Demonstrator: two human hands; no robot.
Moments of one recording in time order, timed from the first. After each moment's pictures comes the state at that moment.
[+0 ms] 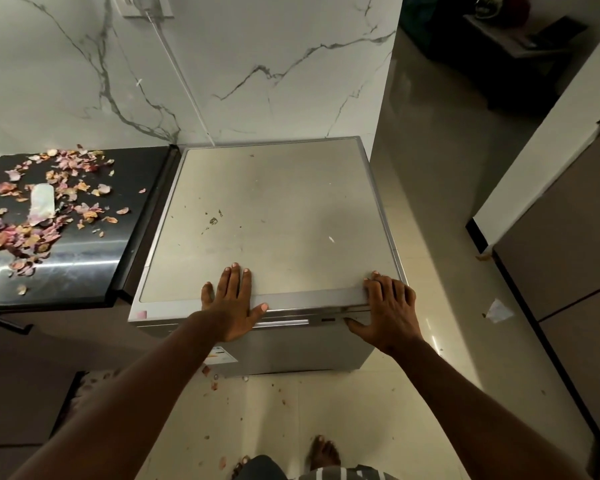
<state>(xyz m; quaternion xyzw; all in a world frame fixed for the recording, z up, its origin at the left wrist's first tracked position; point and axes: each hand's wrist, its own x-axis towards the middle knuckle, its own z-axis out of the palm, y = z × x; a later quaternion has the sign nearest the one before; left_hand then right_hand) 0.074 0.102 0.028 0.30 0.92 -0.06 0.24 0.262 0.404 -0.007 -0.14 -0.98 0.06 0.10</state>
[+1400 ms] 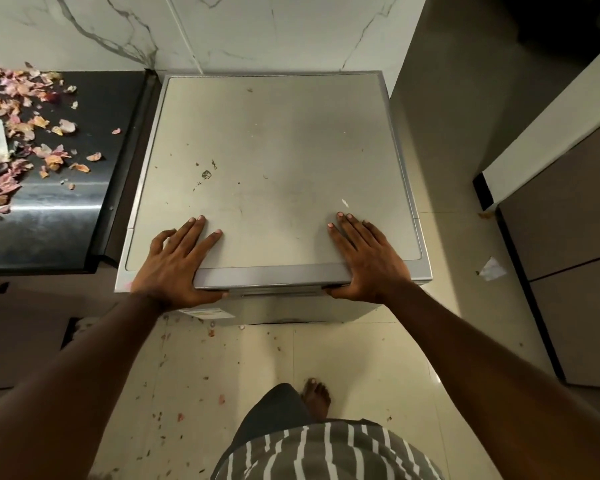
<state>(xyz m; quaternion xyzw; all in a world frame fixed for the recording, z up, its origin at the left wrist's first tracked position) 0.018 0.019 0.031 0.39 0.92 -0.03 0.04 0.181 0.390 0.019 0.03 -1.00 0.00 -0.05</state>
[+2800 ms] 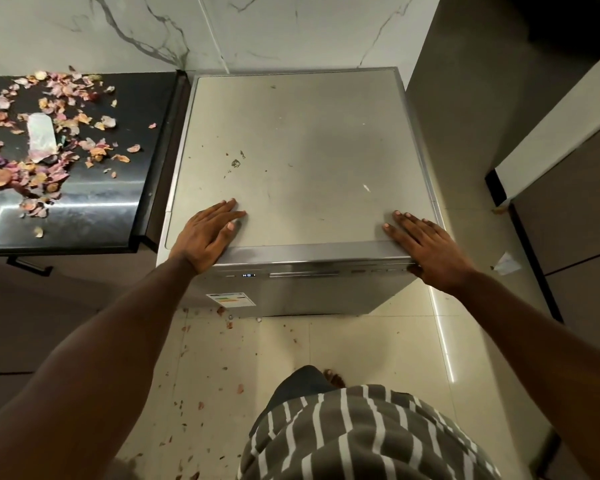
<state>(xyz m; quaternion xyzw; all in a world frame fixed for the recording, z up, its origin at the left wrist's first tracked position) -0.007 0.001 0.015 0.37 0.90 0.22 0.07 0.241 0.446 0.011 0.02 -1.00 -0.02 -0.08</state>
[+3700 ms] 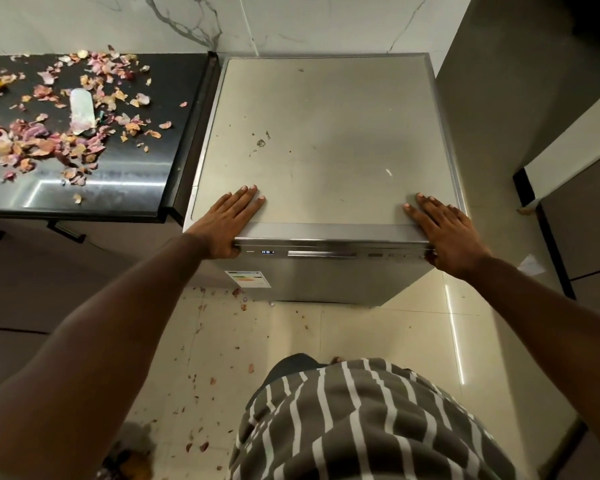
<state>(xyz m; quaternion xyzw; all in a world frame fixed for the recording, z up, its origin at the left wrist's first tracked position) -0.002 -0.019 0.011 0.47 0.87 -0.04 0.12 0.240 0.427 0.028 -0.03 -1.00 0.00 -0.09</state>
